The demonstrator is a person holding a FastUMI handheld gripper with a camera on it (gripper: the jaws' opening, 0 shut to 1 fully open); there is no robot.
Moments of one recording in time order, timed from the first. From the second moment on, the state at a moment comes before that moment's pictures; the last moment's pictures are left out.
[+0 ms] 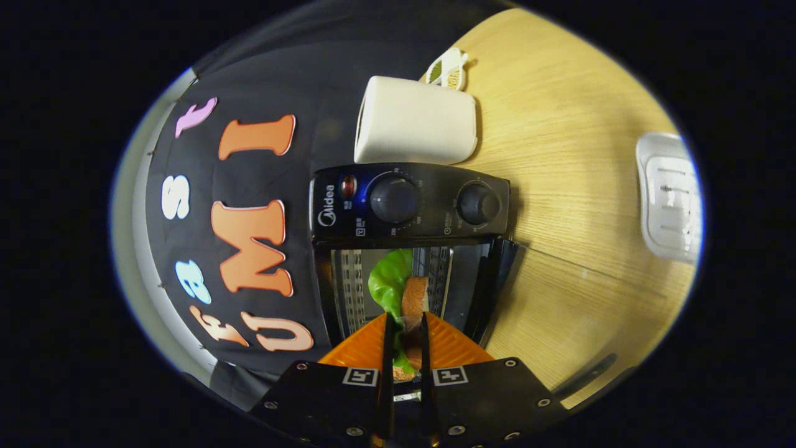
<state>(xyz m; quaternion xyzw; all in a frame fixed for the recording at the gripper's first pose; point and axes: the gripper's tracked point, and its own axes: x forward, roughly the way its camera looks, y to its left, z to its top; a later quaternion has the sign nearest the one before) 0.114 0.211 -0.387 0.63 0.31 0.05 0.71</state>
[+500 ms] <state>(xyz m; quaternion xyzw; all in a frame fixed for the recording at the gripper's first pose) 0.148 0.268 -0.402 0.64 0.32 0.03 0.70</state>
